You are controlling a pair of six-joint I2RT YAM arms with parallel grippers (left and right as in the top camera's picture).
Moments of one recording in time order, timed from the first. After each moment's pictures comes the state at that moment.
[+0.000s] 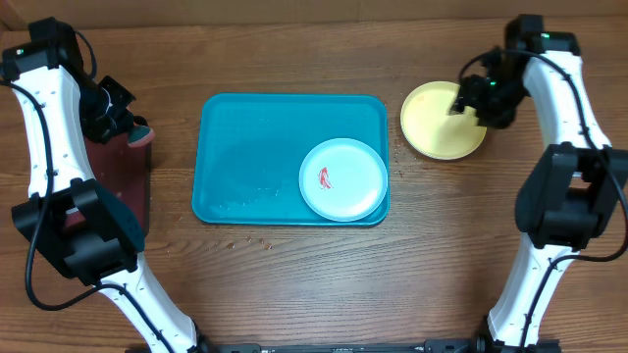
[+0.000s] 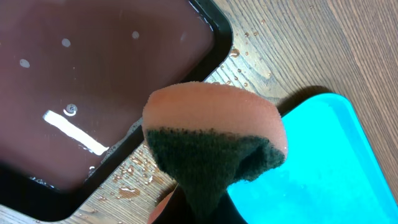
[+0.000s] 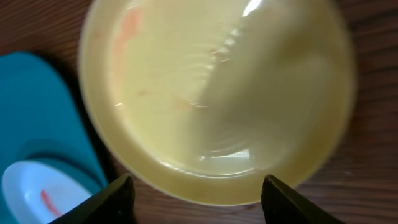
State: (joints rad) left arm 0.36 2.14 2.10 -1.38 0.12 -0.55; right arm -0.10 2.24 1.99 -1.24 -0.28 0.14
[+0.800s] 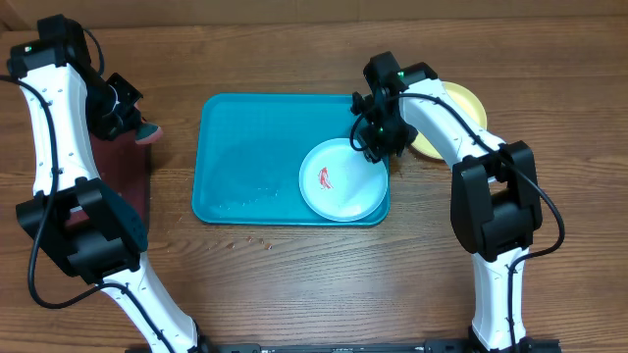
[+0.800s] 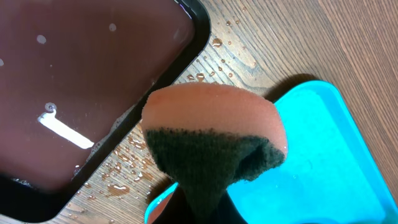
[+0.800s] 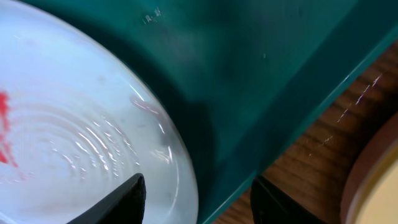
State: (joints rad) left arm 0.33 2.14 2.10 -1.38 0.14 -0.54; right arm 0.35 2.24 1.81 -1.12 -0.09 -0.19
